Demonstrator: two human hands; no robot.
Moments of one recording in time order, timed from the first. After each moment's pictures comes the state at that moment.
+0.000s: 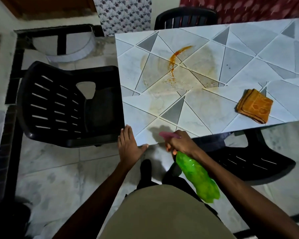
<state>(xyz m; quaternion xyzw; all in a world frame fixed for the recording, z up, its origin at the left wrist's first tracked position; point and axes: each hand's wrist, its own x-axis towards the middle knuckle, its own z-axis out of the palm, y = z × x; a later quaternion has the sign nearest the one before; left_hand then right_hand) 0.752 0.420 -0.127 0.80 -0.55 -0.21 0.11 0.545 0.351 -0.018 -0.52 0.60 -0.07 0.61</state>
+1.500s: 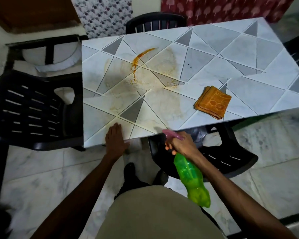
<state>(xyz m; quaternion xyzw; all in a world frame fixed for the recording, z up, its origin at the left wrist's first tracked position) 0.625 0.382 -0.131 0.79 -0.58 -0.21 0.02 0.347 0.350 0.001 -0.50 0.66 -0.09 0.56</state>
